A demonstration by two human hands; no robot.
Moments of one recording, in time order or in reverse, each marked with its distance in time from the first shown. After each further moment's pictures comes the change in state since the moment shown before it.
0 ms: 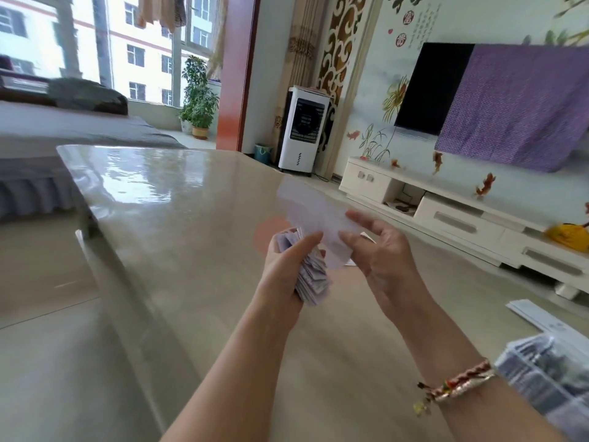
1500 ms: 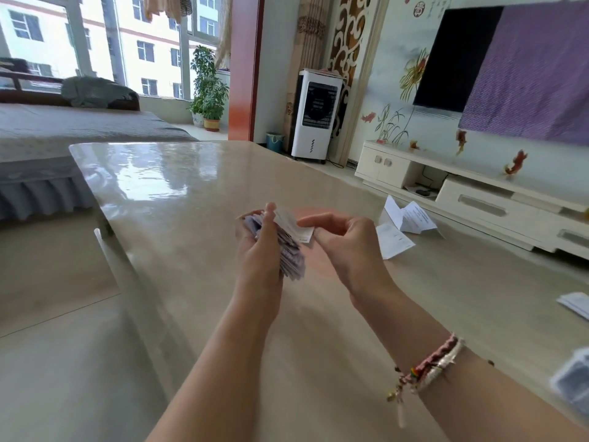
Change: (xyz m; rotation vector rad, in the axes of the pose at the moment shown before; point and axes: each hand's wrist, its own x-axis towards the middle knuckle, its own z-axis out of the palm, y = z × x) left_hand 0.018 0.030 -0.031 0.230 0.229 0.283; right_hand 0.014 0.022 0.071 -0.328 -0.023 -0.089
